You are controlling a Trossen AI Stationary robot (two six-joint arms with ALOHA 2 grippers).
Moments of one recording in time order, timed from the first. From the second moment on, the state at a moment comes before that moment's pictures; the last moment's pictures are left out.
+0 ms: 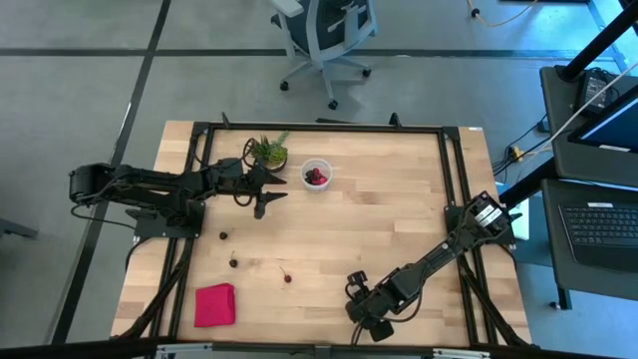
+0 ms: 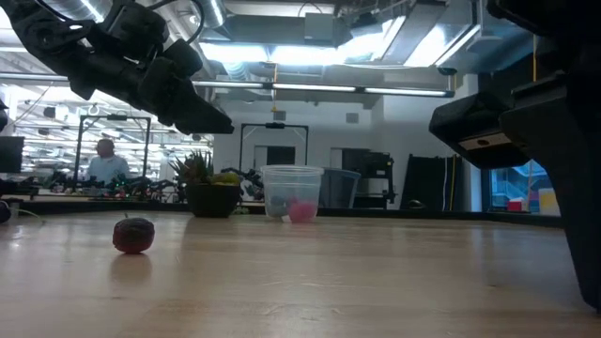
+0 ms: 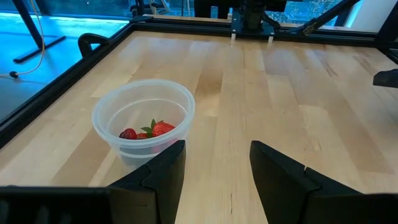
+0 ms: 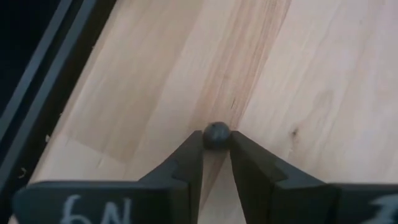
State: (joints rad) left arm 0.30 1.08 0.30 0.44 0.14 0.03; right arm 0.67 2.00 1.21 -0.31 0.08 0.25
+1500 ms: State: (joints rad) left arm 0.30 1.08 0.30 0.43 0.14 0.03; right arm 0.67 2.00 1.21 -0.28 0.09 0.26
